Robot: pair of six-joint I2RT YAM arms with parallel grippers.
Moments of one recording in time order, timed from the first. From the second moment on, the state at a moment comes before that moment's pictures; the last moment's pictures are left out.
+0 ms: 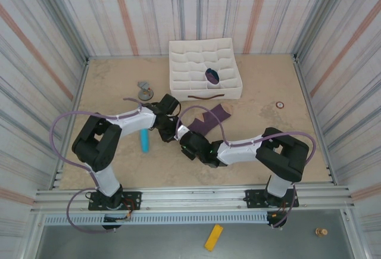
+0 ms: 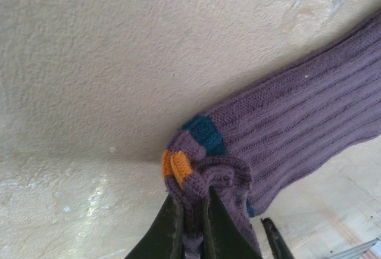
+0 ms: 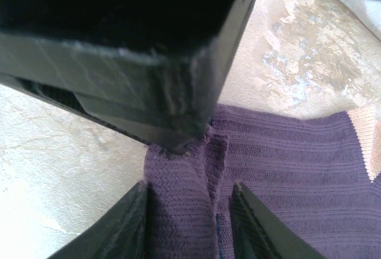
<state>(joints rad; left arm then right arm) -0.61 1.75 1.04 -0.54 0.36 -1.07 1.12 1.70 0.76 0.13 0.45 0.04</state>
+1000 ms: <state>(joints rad) -0.56 1.73 0.96 -0.38 0.45 -1.09 0.99 1.67 0.69 0.16 0.19 0.12</state>
